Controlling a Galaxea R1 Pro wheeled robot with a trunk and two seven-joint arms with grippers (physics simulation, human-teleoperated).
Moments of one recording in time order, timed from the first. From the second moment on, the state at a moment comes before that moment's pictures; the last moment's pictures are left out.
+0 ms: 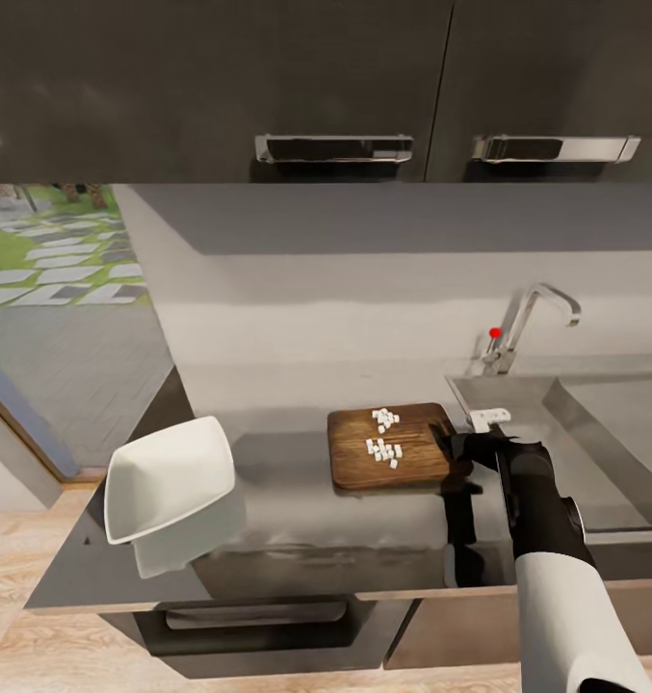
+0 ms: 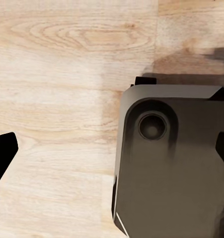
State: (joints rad) left arm -0.19 0.00 -0.15 0.08 0.19 -0.33 0.15; right arm -0.74 0.05 -0.37 -1.14 0.57 0.65 0.50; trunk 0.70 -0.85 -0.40
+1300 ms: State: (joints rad) left arm -0.19 0.00 -0.15 0.08 0.19 -0.33 0.15; right arm -0.74 0.05 -0.37 -1.14 0.57 0.65 0.50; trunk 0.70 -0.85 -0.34
